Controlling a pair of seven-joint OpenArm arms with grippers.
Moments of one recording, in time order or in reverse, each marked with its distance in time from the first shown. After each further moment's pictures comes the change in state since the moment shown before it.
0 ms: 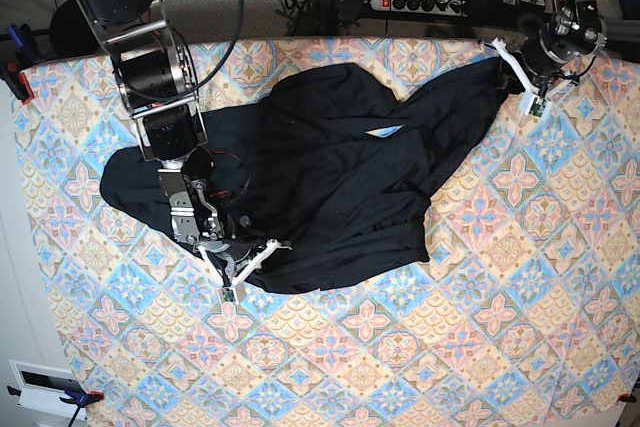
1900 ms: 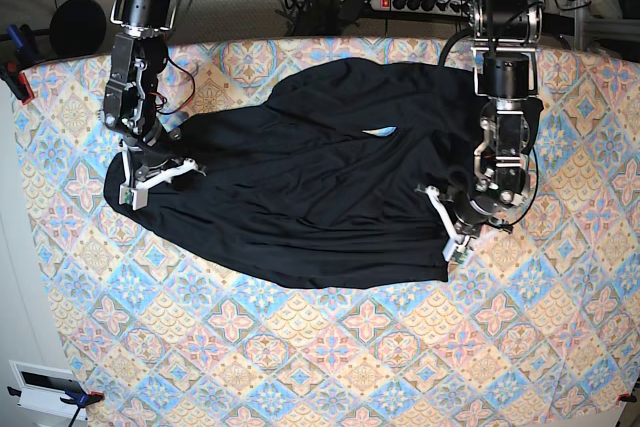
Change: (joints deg) left arm -48.5 9.2 19.5 -40.7 25.4 5.4 -14.3; right arm -34.3 2.0 32.7 42.8 -1.0 -1.4 -15.9
